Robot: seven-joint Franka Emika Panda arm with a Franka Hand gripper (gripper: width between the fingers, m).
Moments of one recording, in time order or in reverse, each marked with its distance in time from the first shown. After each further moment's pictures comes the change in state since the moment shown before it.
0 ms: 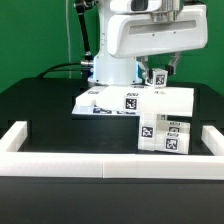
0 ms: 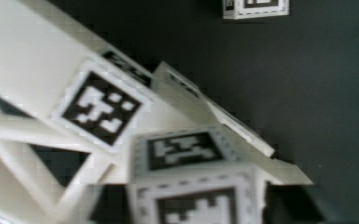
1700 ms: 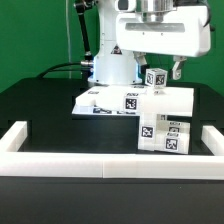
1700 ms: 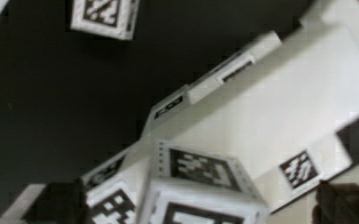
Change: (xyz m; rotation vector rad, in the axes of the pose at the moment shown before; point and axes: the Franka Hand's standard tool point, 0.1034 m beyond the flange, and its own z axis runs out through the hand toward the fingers) arm 0.001 -0.001 -0.001 0.013 -0.002 1.094
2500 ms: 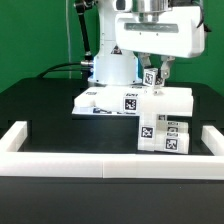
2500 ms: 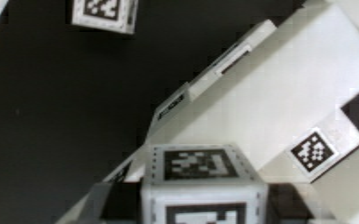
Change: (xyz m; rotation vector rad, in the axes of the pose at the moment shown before) arm 0.004 0.005 0.000 0.000 0.002 0.277
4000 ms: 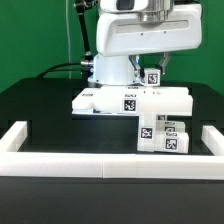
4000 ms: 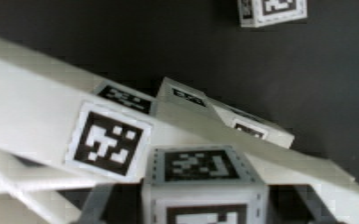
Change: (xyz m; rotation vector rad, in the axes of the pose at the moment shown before) arm 0.011 0.008 -0.002 -0.029 -0.013 -1.172
